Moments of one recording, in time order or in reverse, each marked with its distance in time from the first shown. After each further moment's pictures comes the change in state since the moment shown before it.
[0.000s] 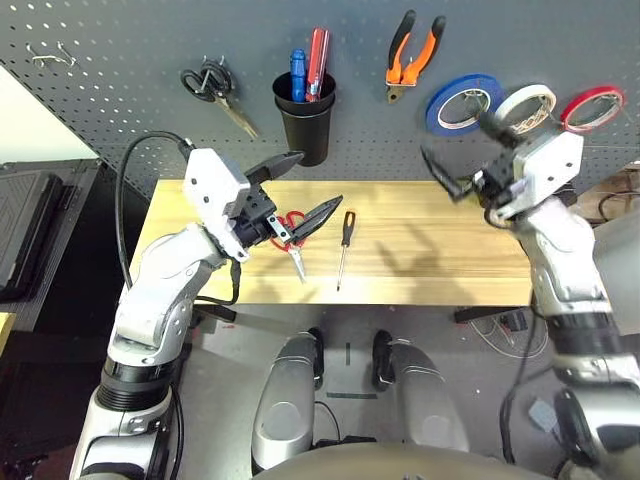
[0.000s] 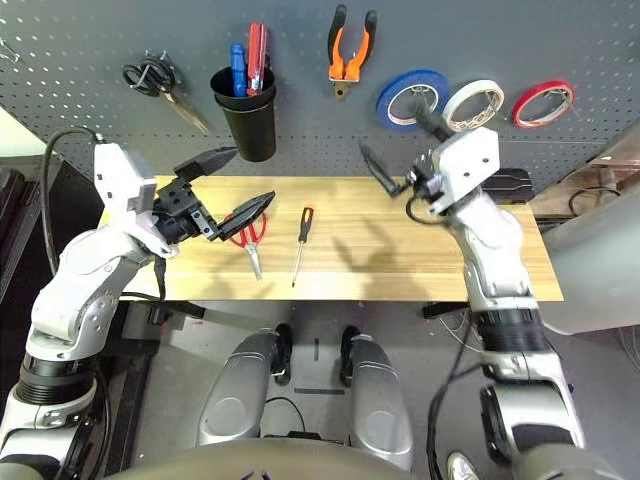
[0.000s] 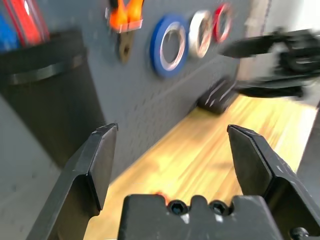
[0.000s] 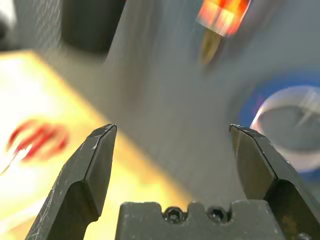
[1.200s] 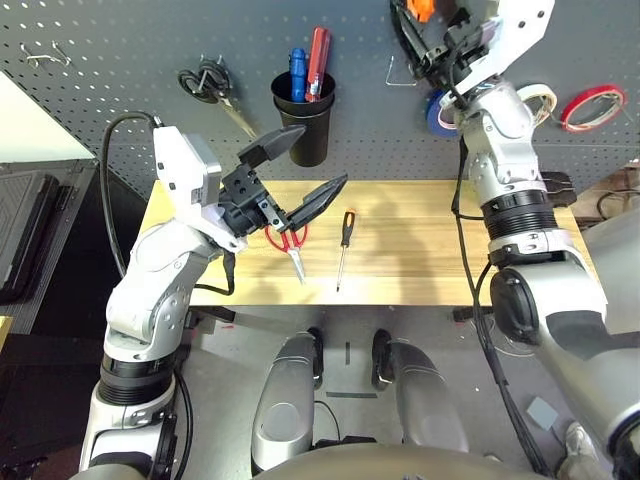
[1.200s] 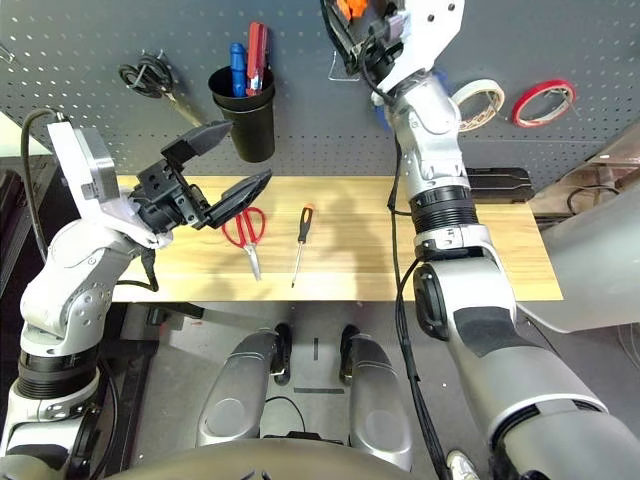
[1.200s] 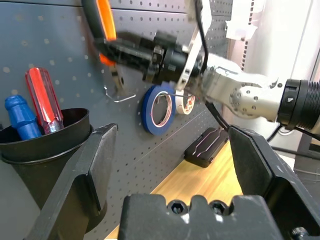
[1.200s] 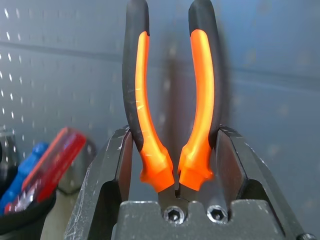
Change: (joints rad) left arm -0.045 -0.030 0.103 -0.117 -0.187 -0.003 -0.034; right arm -0.867 0.331 -0.068 0.784 -0.010 -0.281 -0.190
